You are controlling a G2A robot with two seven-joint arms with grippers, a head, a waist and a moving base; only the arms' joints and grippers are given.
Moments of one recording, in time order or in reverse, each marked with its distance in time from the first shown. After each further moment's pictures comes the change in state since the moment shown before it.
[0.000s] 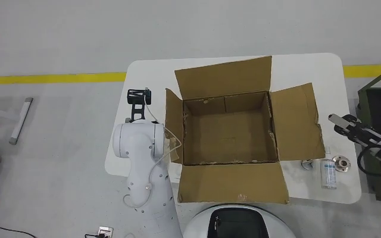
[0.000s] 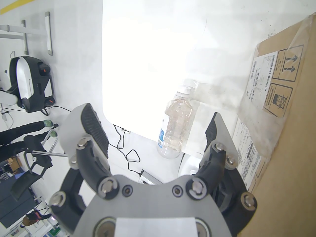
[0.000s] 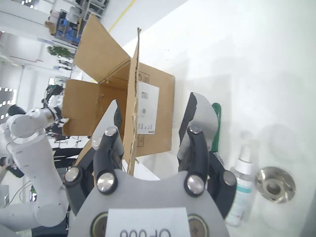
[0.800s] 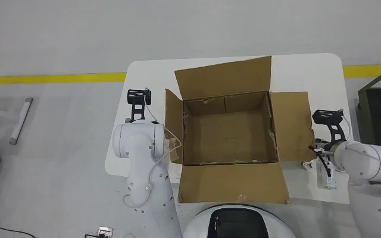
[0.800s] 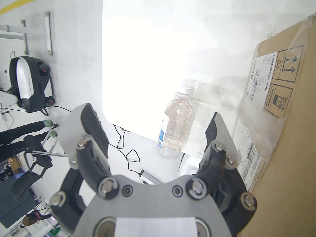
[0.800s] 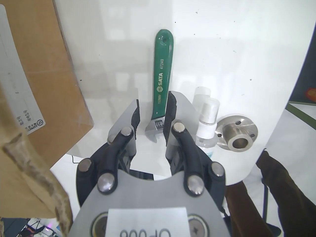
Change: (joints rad) left arm 0.000 0.000 0.000 0.000 0.000 0.000 0.000; right arm 0.164 0.001 -0.427 0.053 -0.996 0.278 0.378
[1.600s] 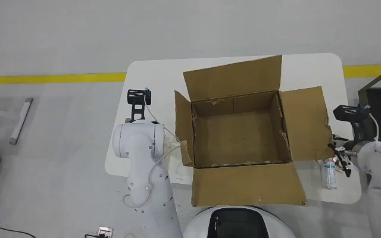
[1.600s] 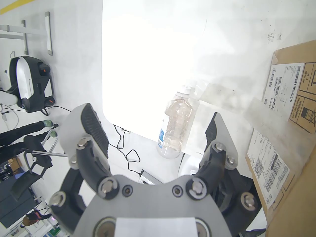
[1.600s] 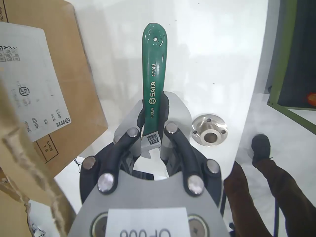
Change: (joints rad) left arm 0.000 0.000 0.000 0.000 0.000 0.000 0.000; right arm -0.013 -0.021 0.137 -0.039 0.082 -0.082 -0.017
